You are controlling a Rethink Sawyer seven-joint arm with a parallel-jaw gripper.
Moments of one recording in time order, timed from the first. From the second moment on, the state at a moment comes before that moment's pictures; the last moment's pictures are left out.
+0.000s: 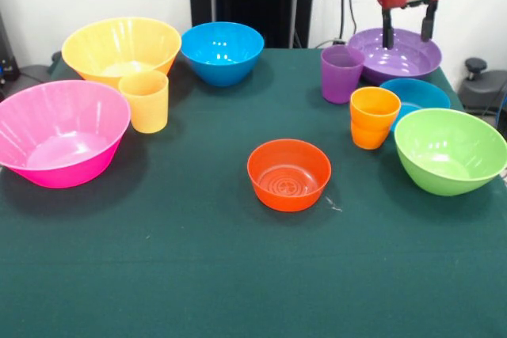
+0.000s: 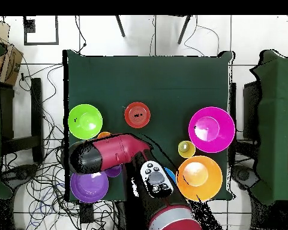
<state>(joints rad) -0.27 -0.83 0.41 2.00 -0.21 0.48 1.89</state>
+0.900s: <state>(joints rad) -0.29 -0.74 0.41 1.89 -0.30 0.48 1.89</state>
